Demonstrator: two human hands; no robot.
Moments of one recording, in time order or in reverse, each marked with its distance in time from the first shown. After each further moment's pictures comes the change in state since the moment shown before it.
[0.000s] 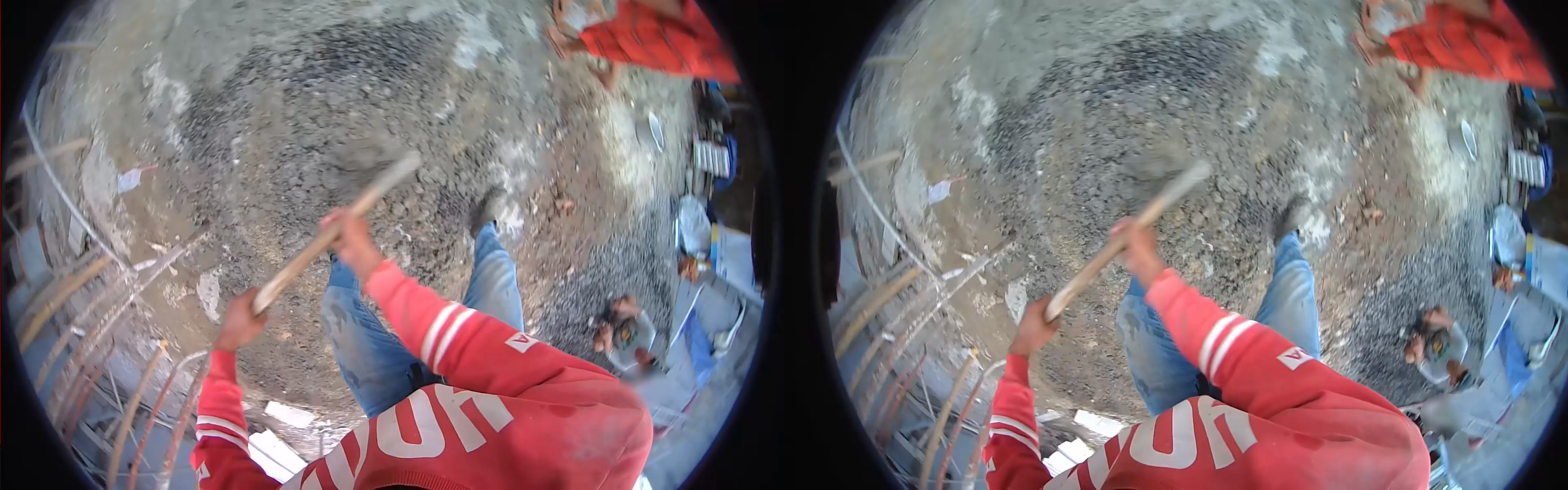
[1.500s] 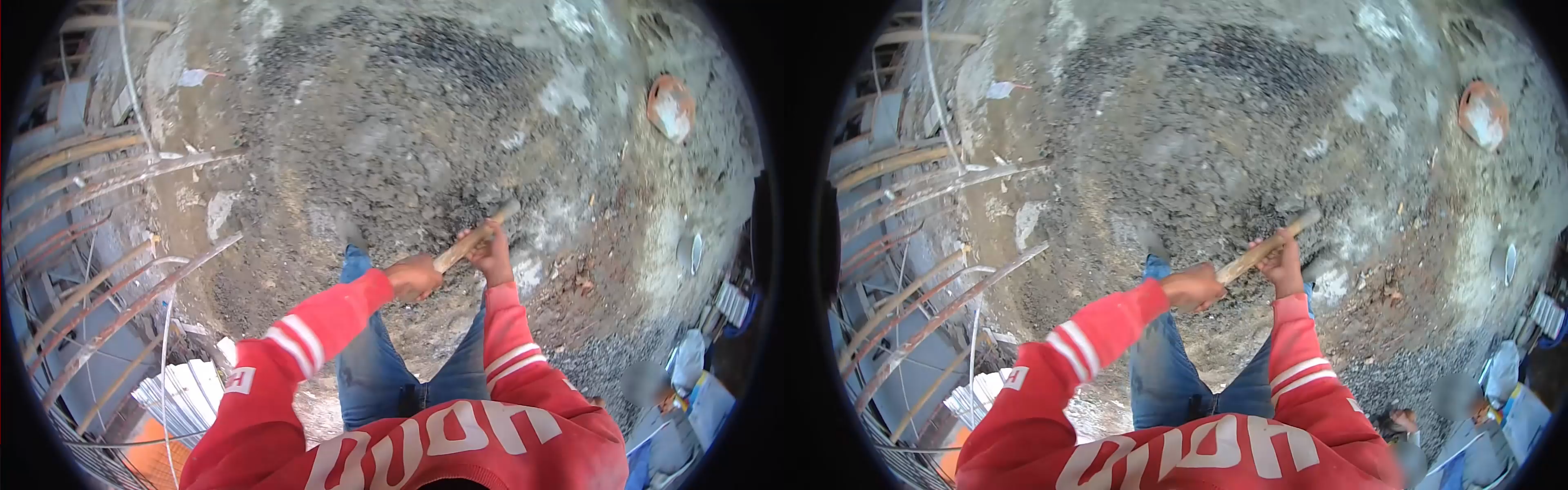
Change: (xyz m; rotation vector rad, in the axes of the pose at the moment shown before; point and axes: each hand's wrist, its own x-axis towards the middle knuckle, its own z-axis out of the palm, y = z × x) left_hand 0.125 0.262 0.136 -0.560 -0.530 -0.325; right_hand -0.015 -0.235 -0.151 -0.200 0.232 0.309
